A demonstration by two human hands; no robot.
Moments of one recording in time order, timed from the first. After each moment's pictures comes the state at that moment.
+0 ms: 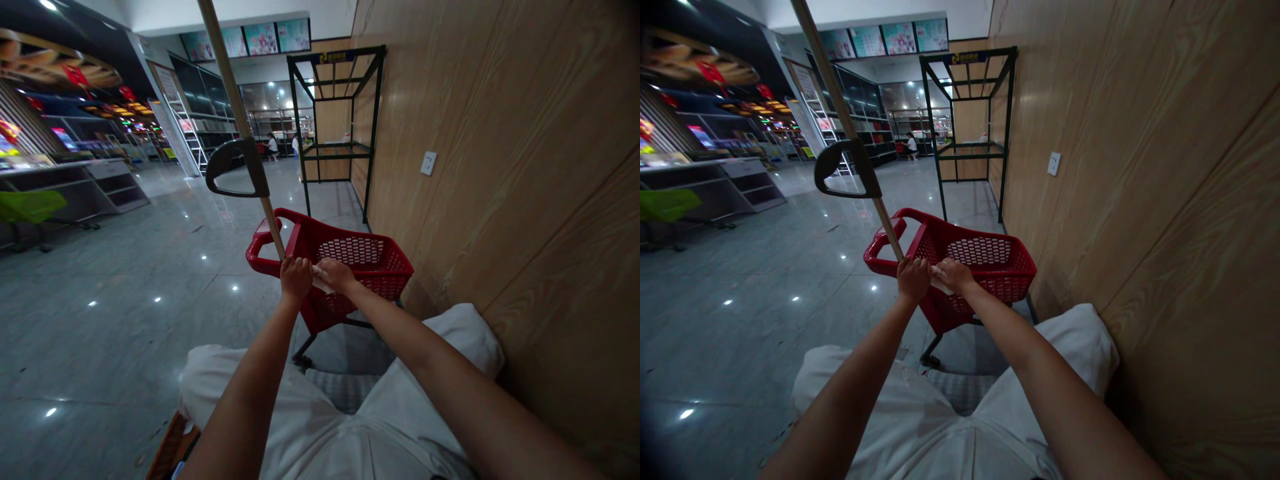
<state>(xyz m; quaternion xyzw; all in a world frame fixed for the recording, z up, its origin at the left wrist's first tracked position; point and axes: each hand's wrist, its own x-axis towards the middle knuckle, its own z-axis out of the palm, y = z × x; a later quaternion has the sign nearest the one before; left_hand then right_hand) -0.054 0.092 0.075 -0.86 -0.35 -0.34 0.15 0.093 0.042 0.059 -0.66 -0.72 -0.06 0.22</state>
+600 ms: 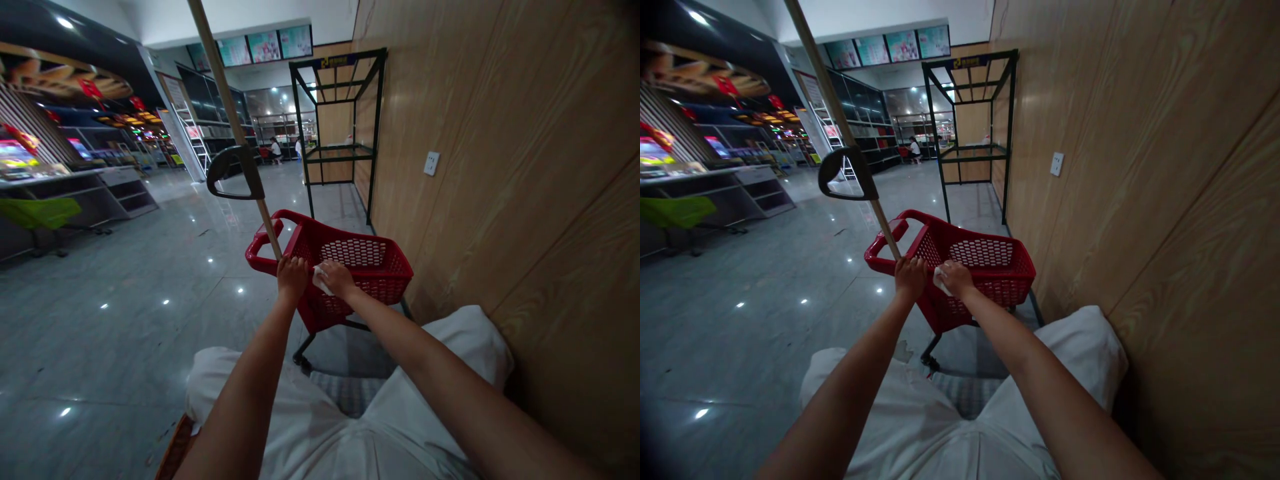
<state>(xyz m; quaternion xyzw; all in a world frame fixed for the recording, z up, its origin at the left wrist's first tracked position) -0.063 0.110 0.078 -0.85 -0.37 -0.31 0.20 0.085 0.049 0.050 -0.67 -0.70 -0.07 0.22</state>
